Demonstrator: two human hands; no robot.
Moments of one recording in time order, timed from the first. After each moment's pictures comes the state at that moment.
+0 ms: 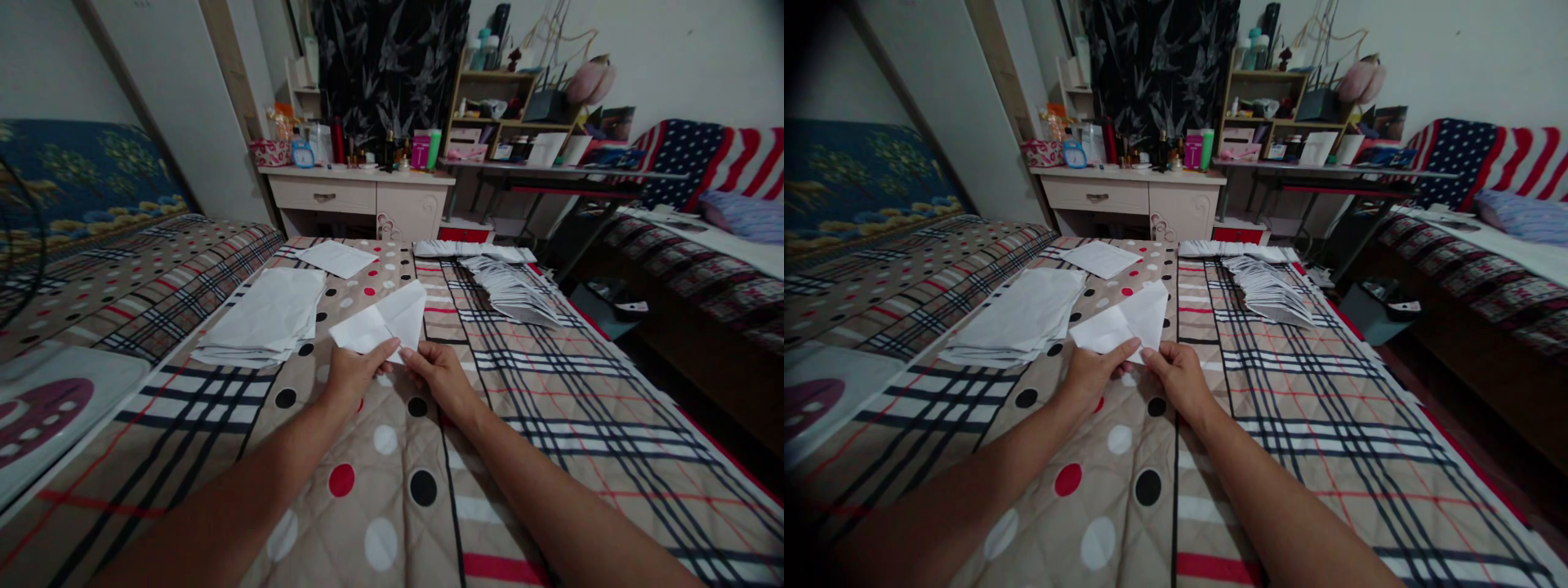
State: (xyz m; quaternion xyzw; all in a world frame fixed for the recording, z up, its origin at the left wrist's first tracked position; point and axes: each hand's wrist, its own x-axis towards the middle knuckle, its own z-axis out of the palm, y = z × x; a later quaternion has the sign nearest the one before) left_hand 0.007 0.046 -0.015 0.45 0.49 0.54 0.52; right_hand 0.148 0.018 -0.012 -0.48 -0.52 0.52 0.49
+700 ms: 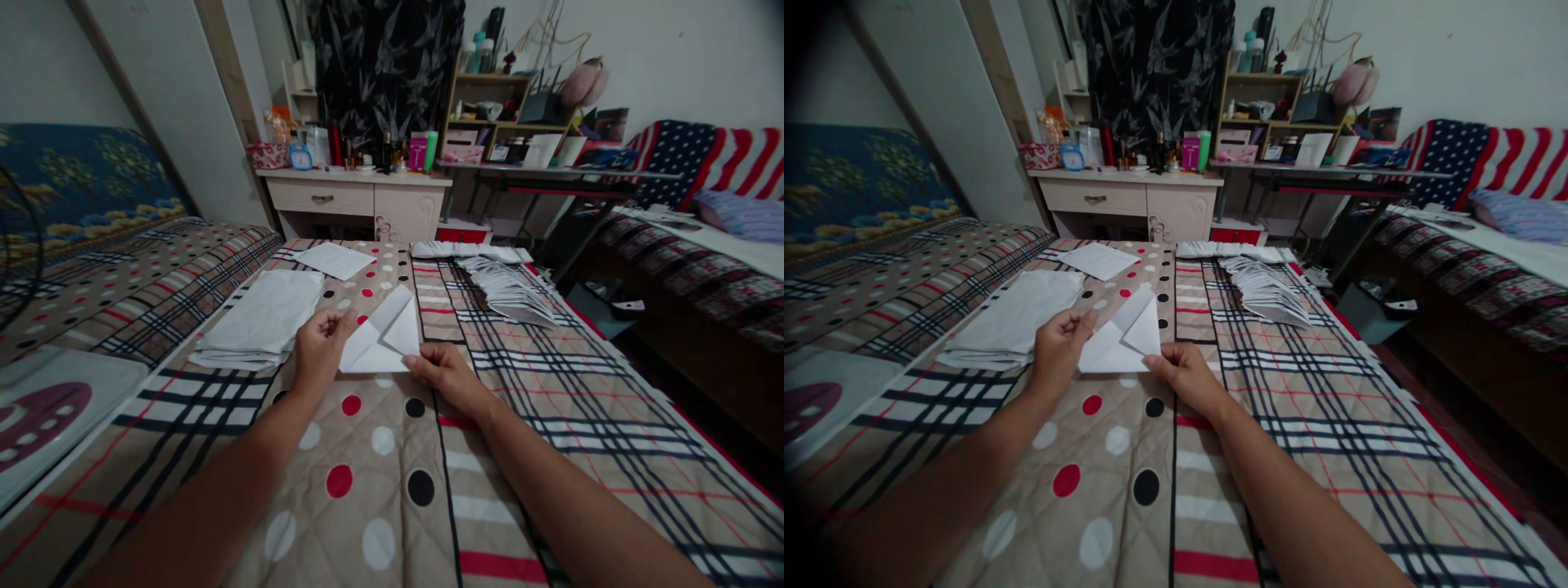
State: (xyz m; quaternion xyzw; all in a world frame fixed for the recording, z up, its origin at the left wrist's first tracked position) left_hand -0.031 0.069 0.003 0.54 0.51 0.58 0.33; right_hand 0.170 0.020 -0.009 -0.44 -0.56 0.55 0.43
